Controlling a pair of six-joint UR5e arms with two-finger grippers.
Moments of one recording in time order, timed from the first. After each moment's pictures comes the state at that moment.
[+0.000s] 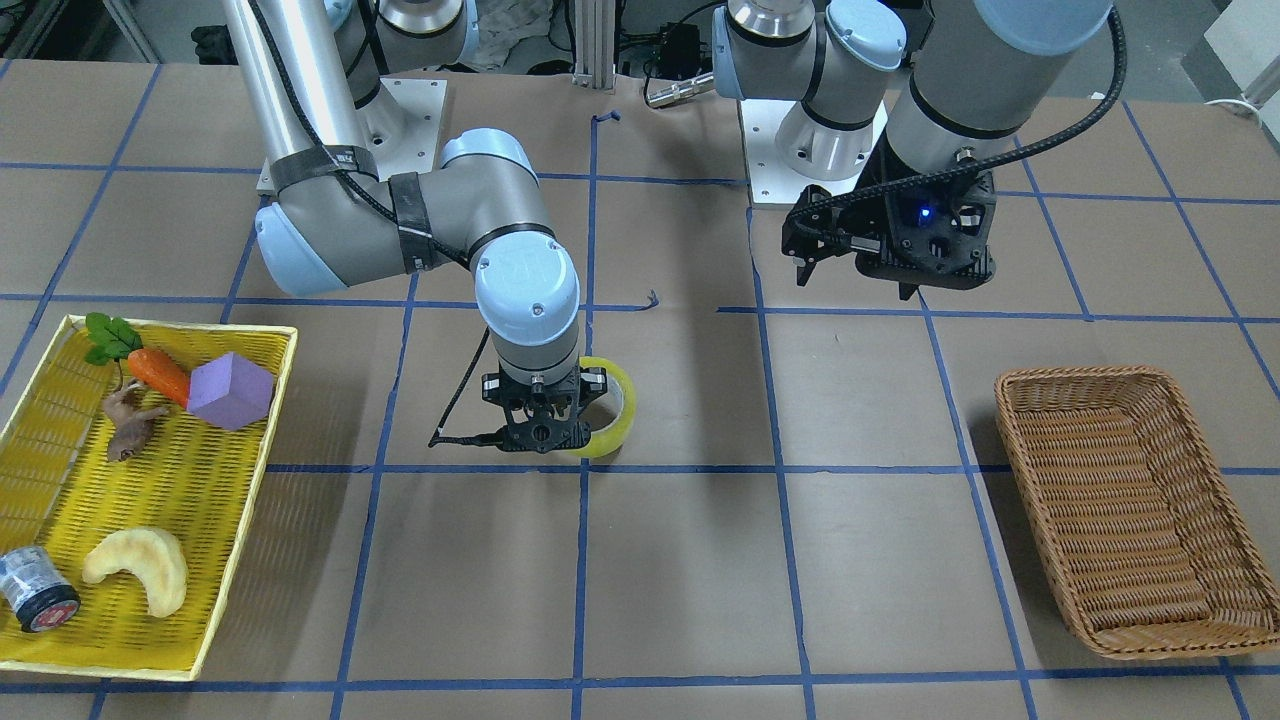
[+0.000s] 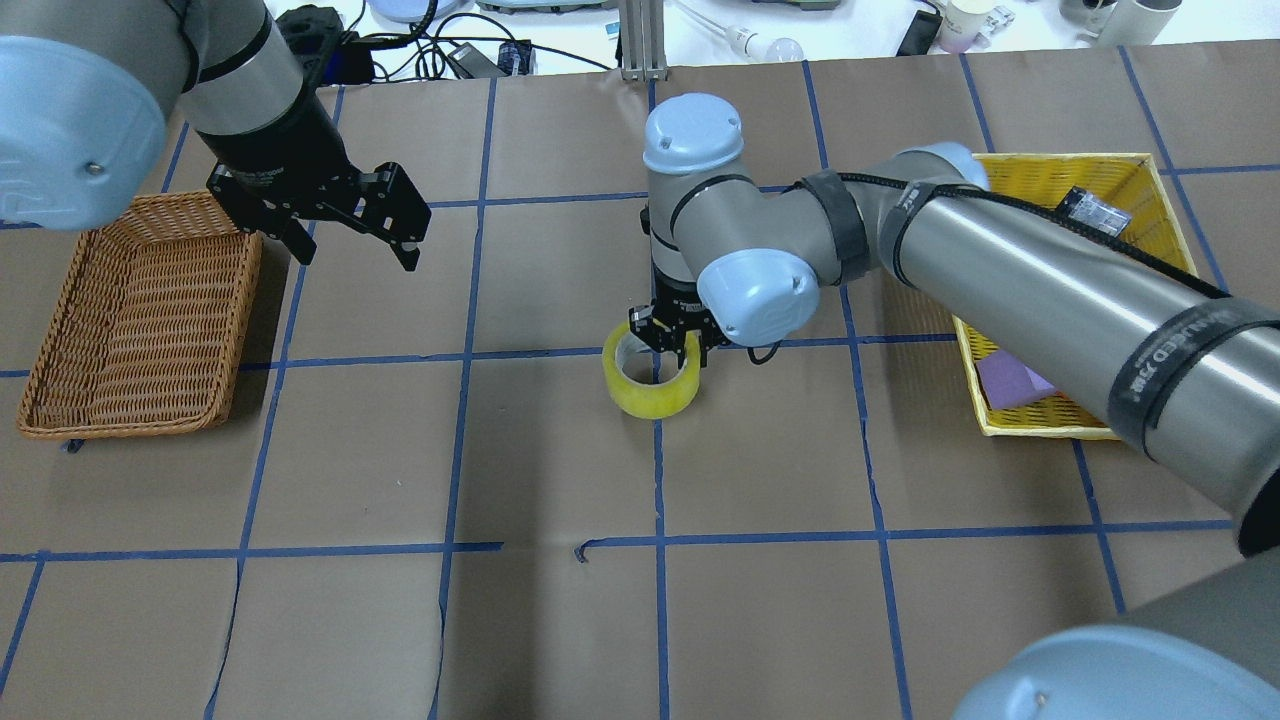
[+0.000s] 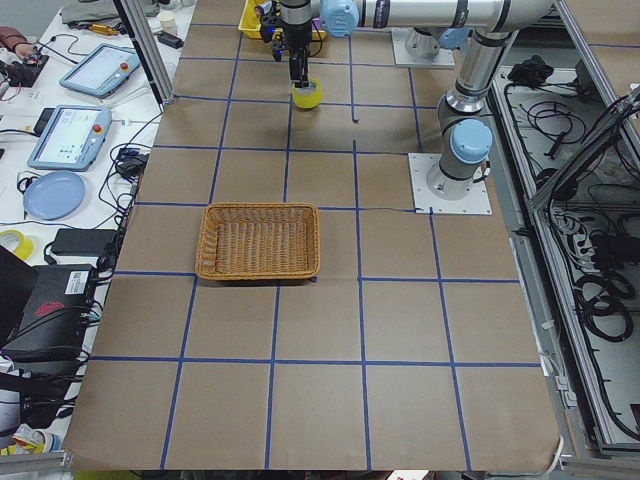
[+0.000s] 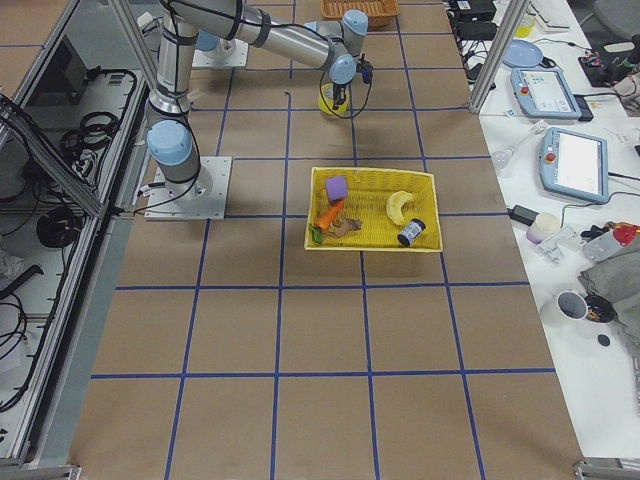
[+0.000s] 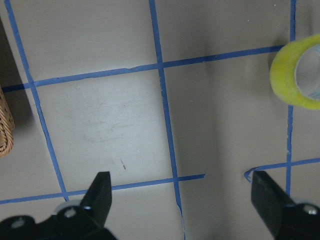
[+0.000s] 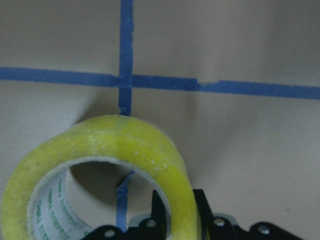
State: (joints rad) left arm -1.58 -1.62 -1.56 -1.58 1.56 0.12; right arm 1.92 -1.15 1.74 -2.02 -1.53 0.27
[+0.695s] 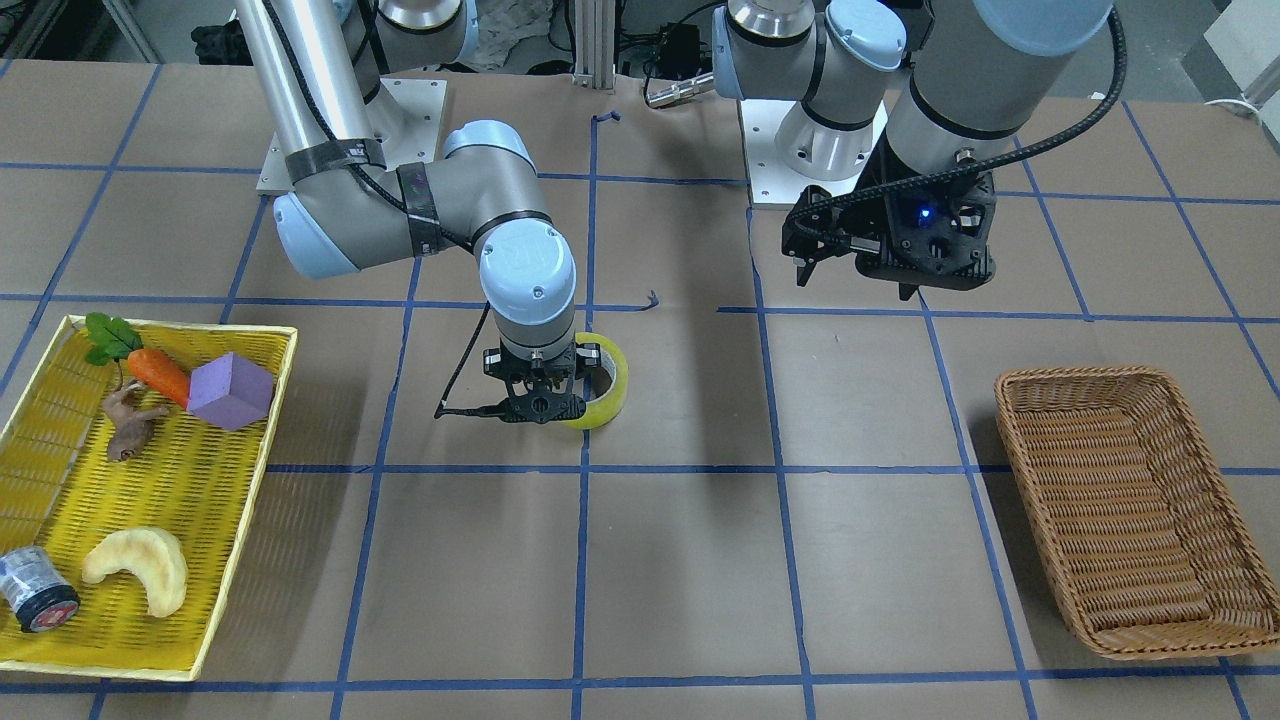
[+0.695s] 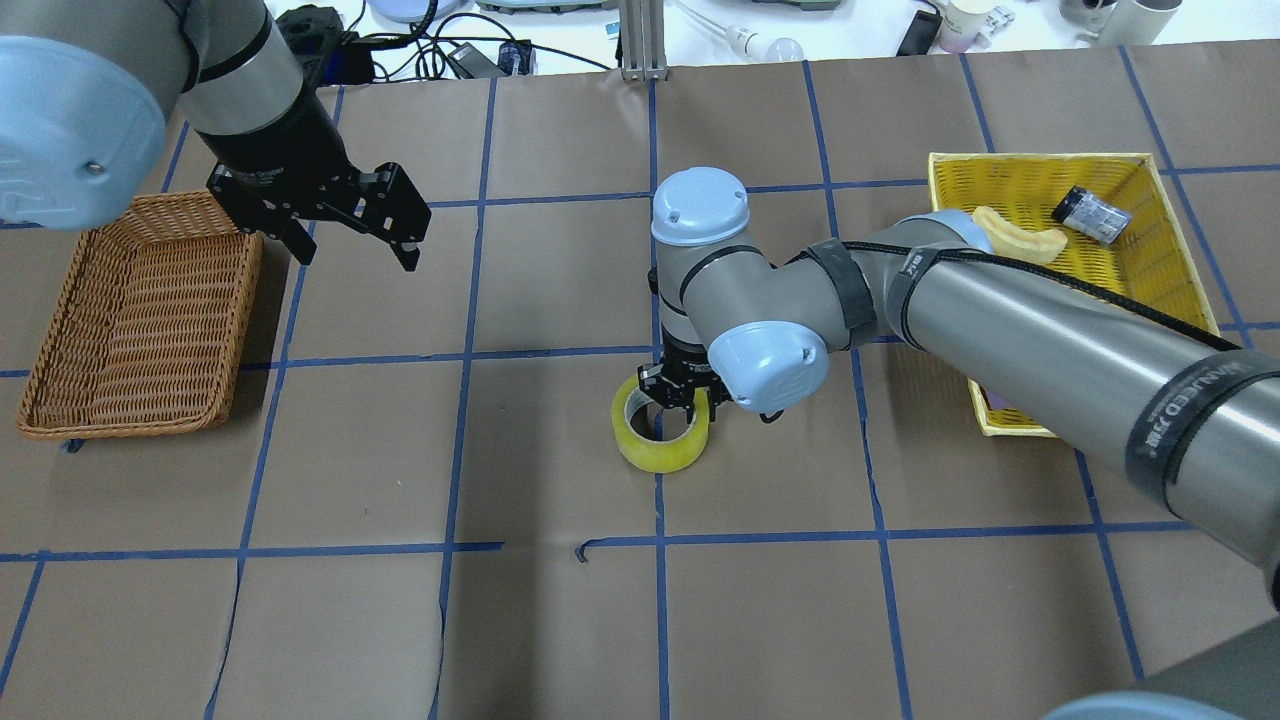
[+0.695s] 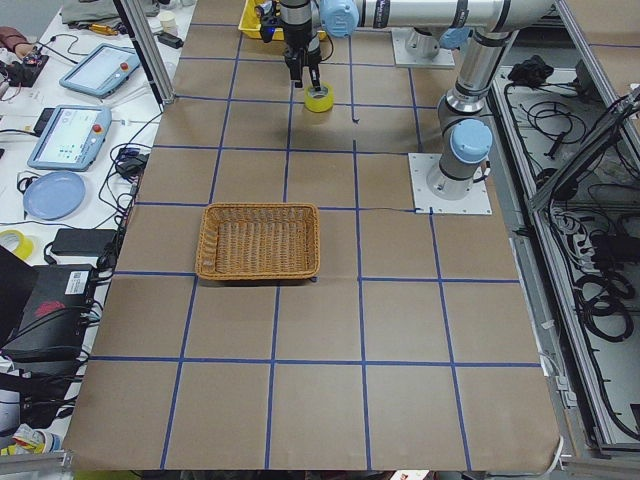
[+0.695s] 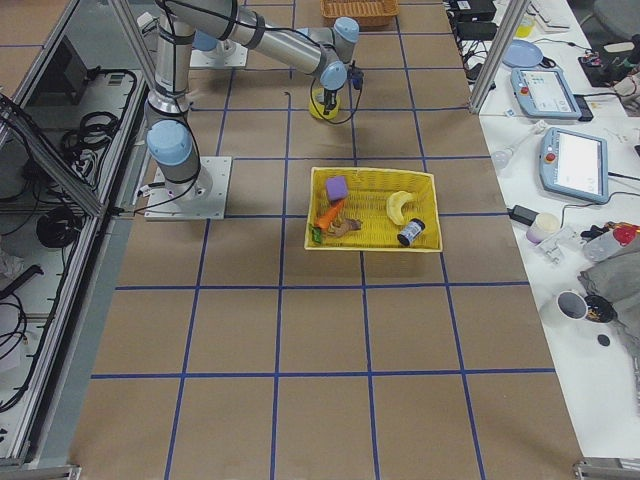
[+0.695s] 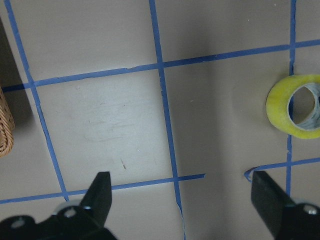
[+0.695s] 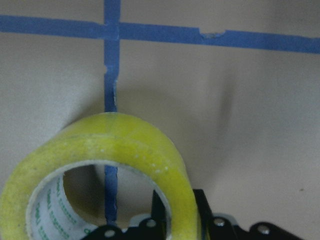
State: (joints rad) left arm -1.58 -1.62 -1.56 -1.58 1.56 0.12; right arm 1.92 -1.16 1.81 -2.05 -1.52 0.27
